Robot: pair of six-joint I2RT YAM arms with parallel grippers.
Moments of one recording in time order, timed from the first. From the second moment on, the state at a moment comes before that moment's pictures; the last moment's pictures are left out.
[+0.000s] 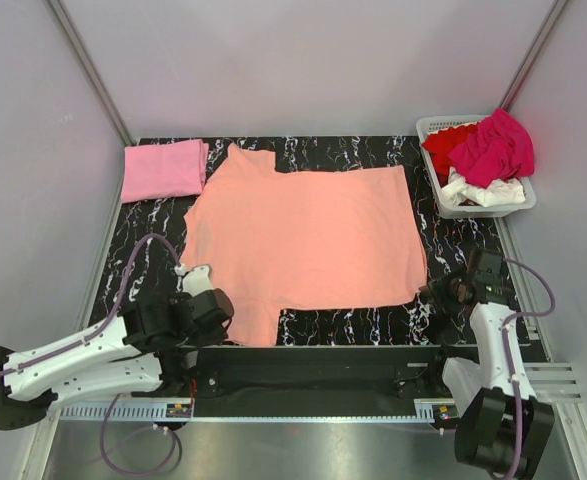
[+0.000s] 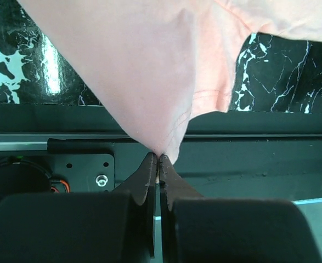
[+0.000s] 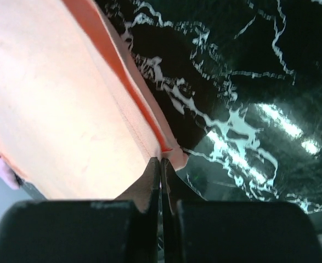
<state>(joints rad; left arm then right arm) -1.15 0.72 0.75 -1.22 -0.34 -1.26 -0.26 0.87 0.49 -0.62 -0.23 0.89</state>
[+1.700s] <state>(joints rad) -0.32 1.58 1.53 -1.05 -0.23 -0.33 -0.26 1.49 0.96 -0.49 -0.30 0.90</state>
